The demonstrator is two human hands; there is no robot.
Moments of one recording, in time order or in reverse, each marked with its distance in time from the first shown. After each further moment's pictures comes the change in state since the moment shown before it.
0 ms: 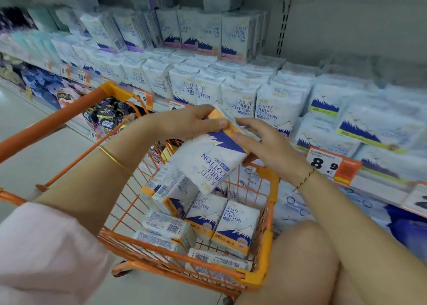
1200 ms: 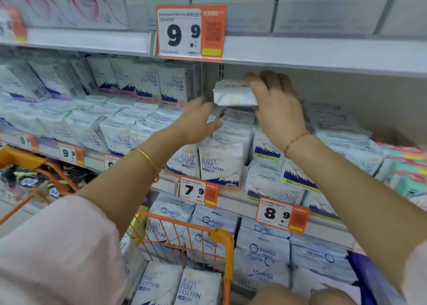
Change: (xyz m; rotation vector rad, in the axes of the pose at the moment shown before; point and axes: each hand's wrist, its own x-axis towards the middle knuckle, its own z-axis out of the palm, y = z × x) left_hand 0.183 0.076 0.002 0.409 0.410 0.317; right_hand 0.097 -0.020 -0.161 -1.413 0.746 -0.447
